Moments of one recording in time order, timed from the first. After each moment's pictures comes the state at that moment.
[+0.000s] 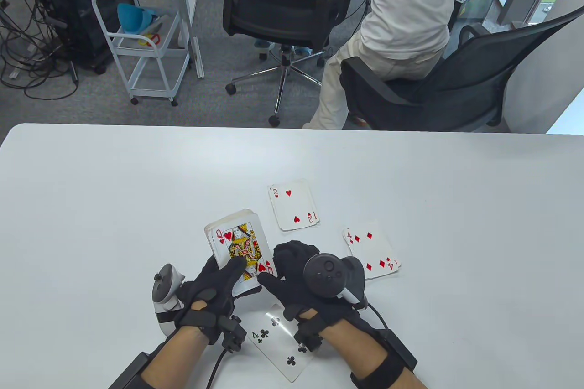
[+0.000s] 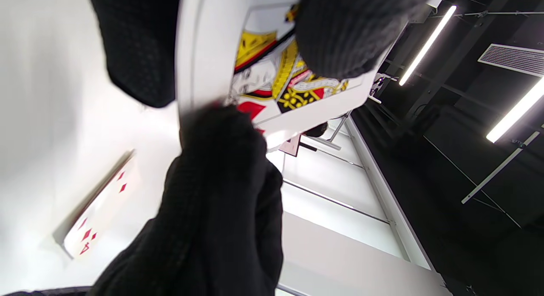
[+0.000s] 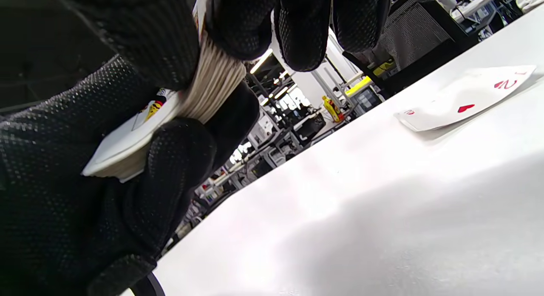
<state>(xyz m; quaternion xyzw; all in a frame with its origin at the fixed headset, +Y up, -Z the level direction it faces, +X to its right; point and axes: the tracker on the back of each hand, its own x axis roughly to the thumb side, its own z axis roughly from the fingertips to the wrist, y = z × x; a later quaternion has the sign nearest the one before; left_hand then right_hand) -0.195 -0.768 -0.277 -0.12 -0.03 0.82 0.56 0.042 -0.702 -0.289 0.22 0.00 0.90 0.37</state>
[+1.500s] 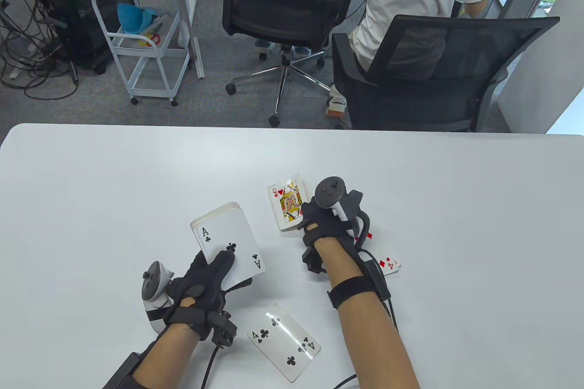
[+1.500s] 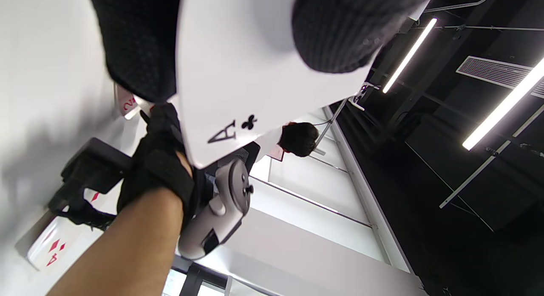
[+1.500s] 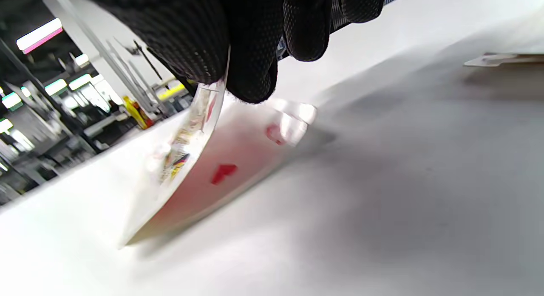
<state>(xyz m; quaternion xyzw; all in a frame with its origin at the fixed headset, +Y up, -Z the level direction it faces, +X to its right) -0.212 -0.759 -0.280 -0.09 -0.03 0.83 0.55 0.069 -0.746 -0.448 -0.10 0.06 0.97 0.20</state>
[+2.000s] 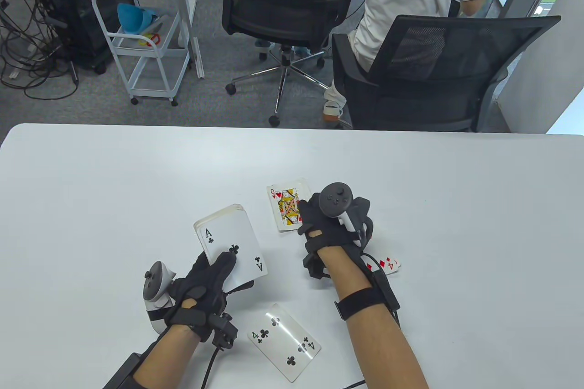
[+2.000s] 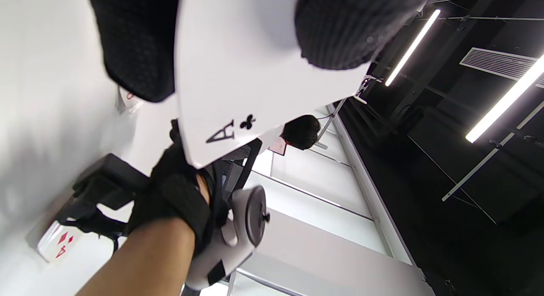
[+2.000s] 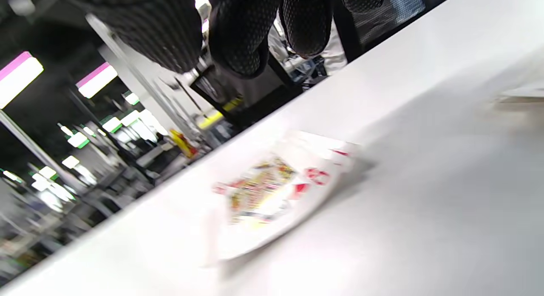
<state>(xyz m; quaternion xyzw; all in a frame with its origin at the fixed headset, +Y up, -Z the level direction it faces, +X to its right) -0.208 -0.760 -0.279 -0.10 -0.04 0.83 0.55 0.083 -0.715 -0.408 -0.04 0.00 0.94 0.34</state>
